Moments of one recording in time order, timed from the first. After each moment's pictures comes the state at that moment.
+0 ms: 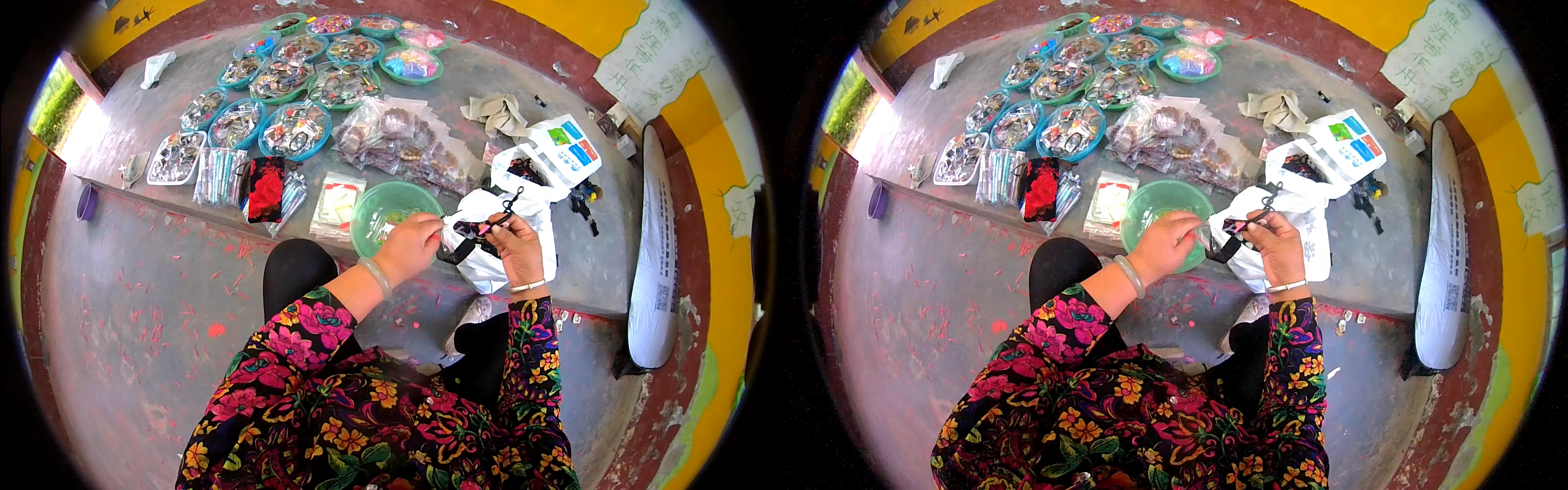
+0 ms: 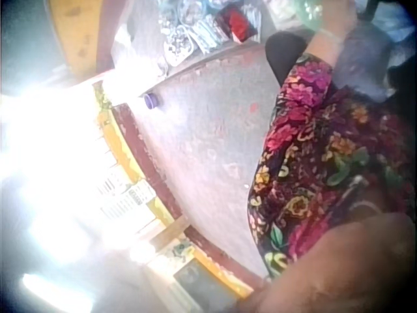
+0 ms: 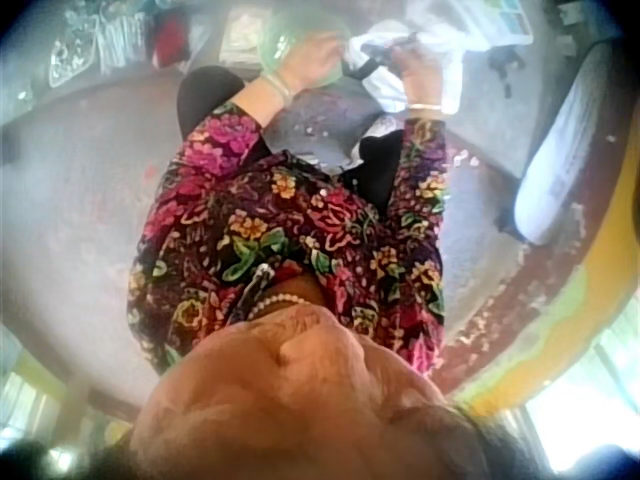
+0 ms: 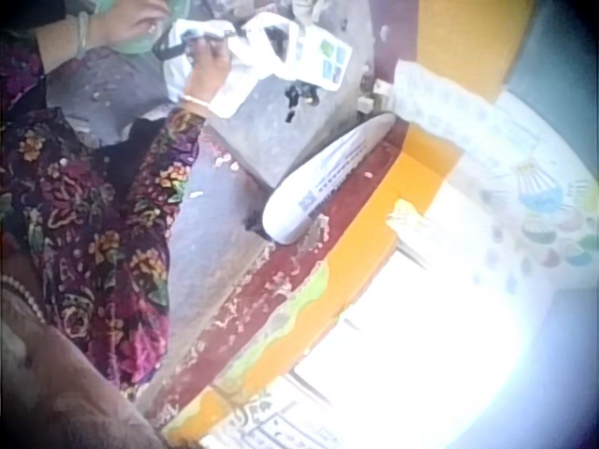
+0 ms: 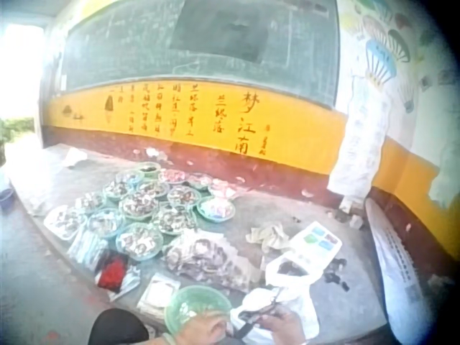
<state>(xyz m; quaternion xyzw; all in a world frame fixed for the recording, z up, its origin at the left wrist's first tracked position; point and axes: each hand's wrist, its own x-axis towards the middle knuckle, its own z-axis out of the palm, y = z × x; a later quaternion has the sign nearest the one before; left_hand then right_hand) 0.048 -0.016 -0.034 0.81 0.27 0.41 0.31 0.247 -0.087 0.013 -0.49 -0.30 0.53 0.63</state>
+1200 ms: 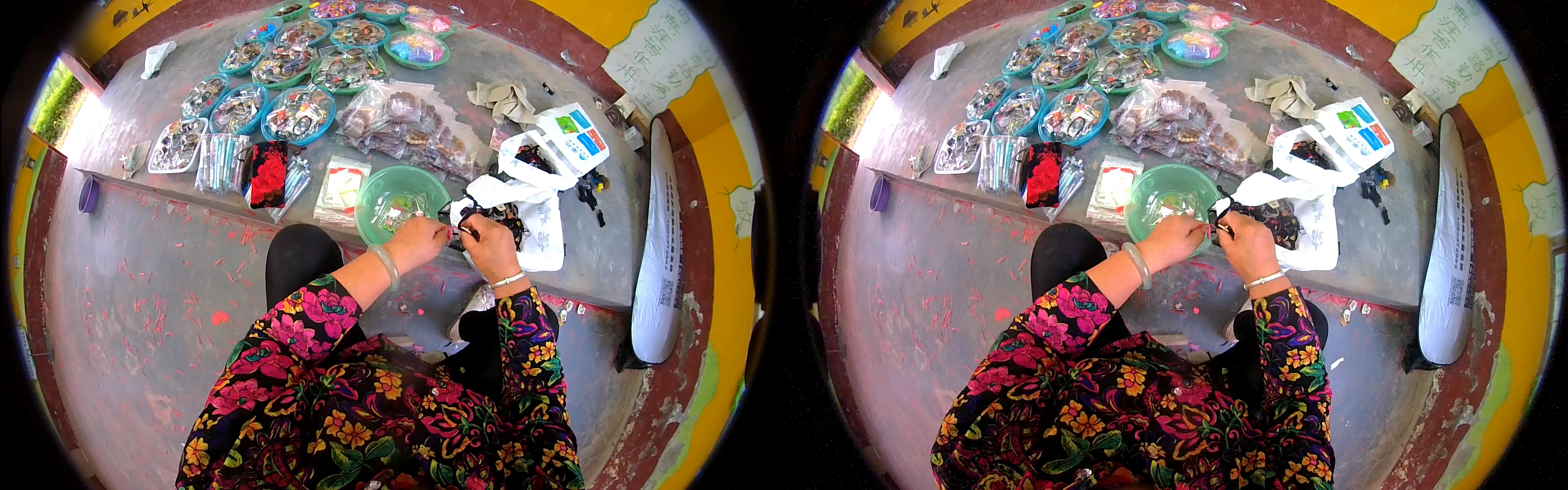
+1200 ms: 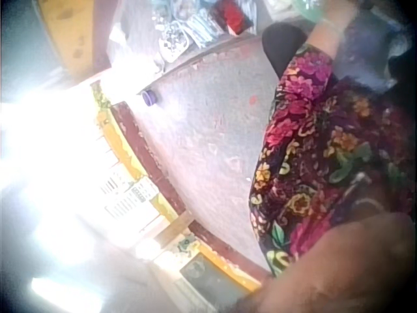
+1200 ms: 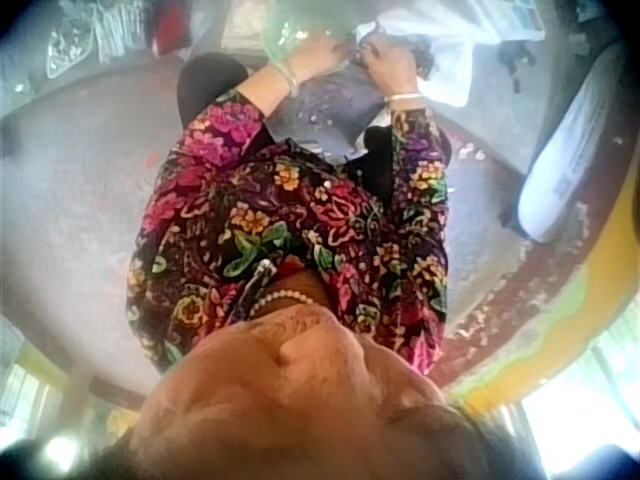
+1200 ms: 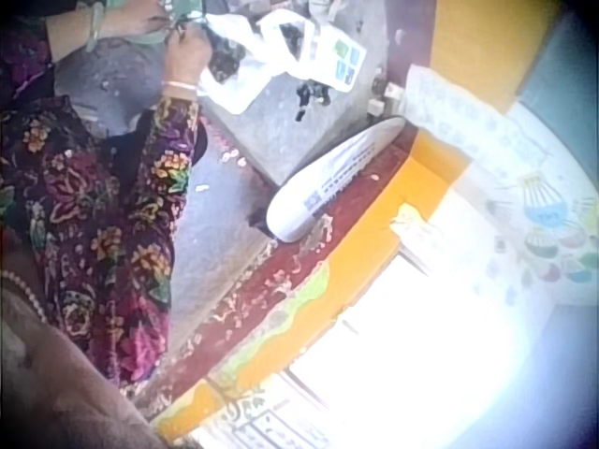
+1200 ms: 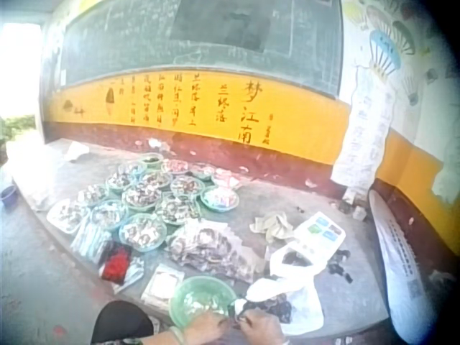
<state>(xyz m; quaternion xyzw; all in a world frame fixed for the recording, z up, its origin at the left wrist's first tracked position) 0.051 -0.019 -0.047 0.82 0.34 0.20 0.41 0.206 -0.083 -0.006 -0.67 -0.68 0.12 0.28</state>
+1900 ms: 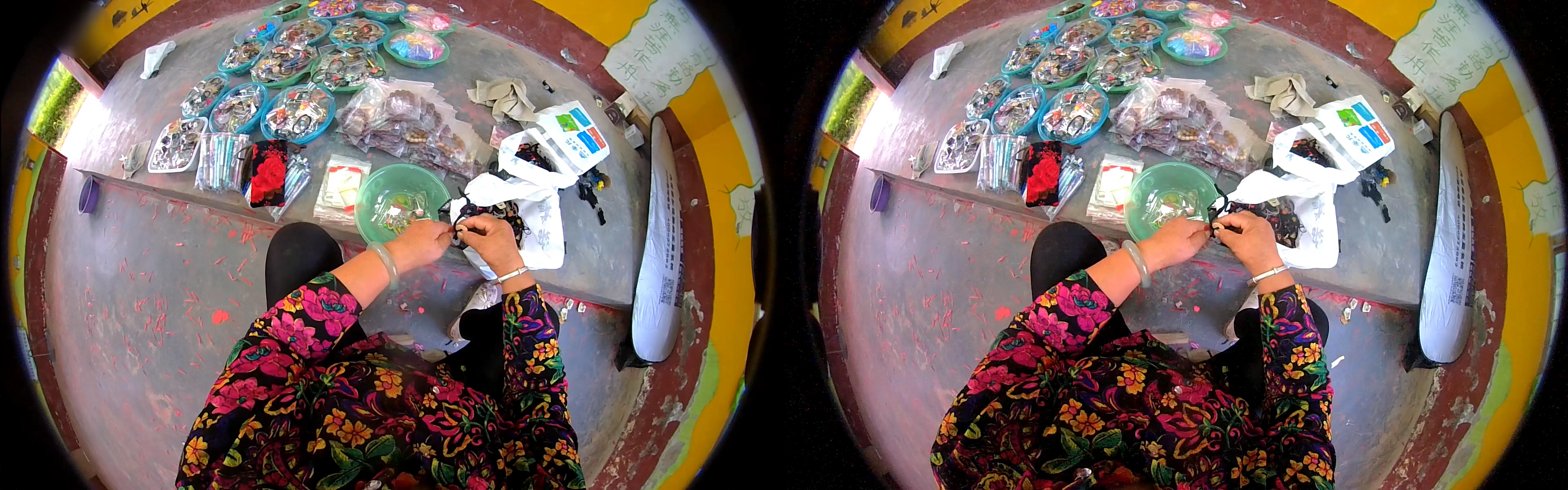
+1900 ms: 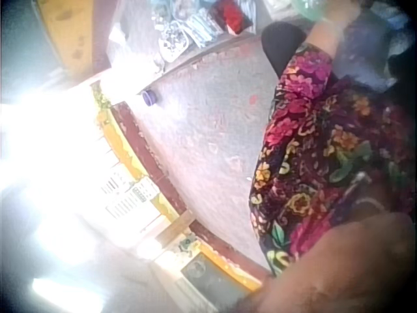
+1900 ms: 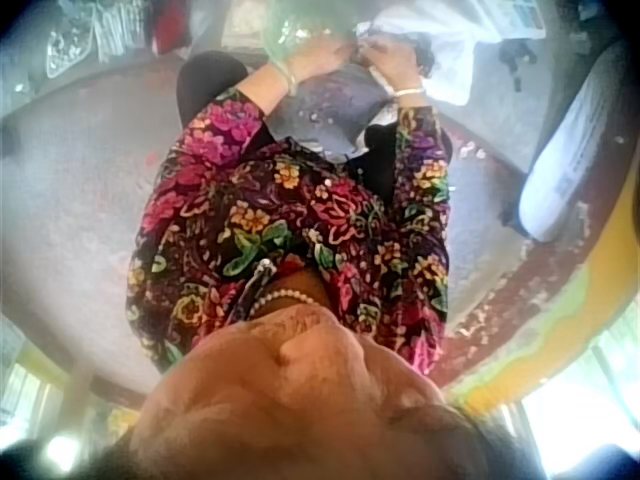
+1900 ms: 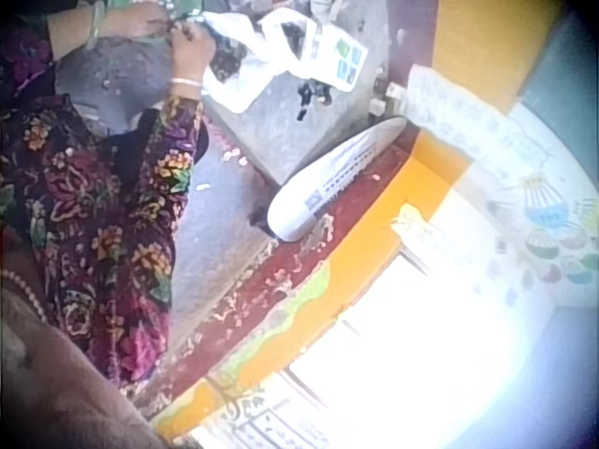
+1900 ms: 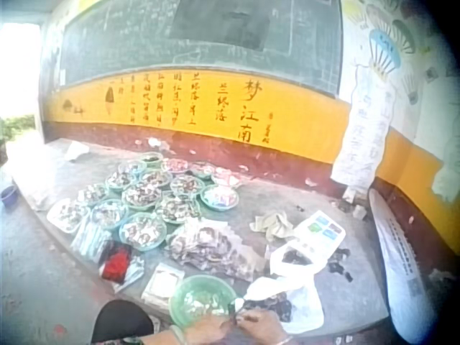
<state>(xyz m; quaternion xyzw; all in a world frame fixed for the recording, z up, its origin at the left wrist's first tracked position) 0.054 -0.019 -0.046 0.83 0.30 0.15 0.45 0.223 -0.080 -0.025 -0.65 -0.58 0.33 0.35</state>
